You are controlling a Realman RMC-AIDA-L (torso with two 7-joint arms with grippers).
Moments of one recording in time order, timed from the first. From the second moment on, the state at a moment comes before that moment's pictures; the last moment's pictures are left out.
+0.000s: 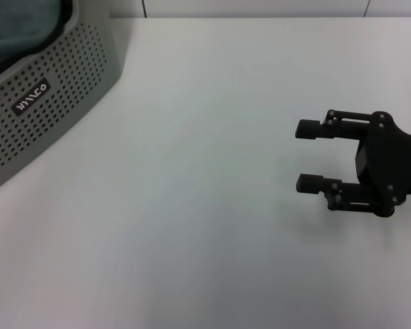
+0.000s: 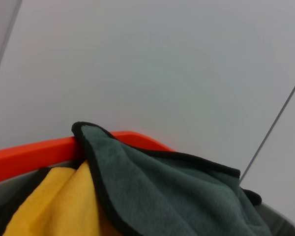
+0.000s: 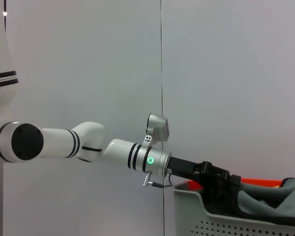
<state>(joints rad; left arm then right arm) -0.22 -2.05 0.40 1.19 1.81 1.36 -2.03 0.55 2.02 -0.98 -0.52 -1.54 -1.87 0.99</state>
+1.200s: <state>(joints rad) -0.37 -1.99 0.87 1.16 1.20 1.95 -1.92 0.55 2.01 -0.97 -0.53 -1.49 -1.93 0.98</state>
